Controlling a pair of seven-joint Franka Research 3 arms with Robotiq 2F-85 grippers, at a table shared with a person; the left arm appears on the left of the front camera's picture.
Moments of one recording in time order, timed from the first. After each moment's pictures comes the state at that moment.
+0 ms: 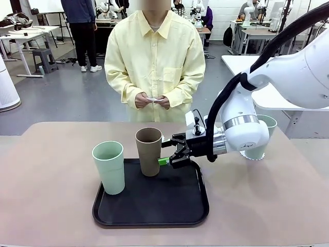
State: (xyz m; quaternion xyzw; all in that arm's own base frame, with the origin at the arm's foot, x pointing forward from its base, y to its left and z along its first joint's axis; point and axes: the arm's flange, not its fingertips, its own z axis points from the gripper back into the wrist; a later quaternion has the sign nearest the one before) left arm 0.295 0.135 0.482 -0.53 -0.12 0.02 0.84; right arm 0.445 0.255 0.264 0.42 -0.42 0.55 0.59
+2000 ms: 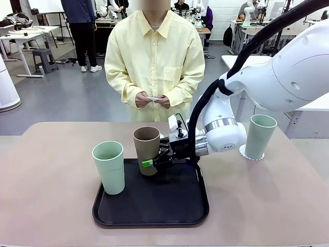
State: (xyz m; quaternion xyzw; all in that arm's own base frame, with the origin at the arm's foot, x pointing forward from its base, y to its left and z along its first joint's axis) left arm 0.295 0.135 0.482 -0.53 -0.12 0.02 0.84; right arm 0.460 0.306 0.241 0.46 -0.39 0.56 0.57
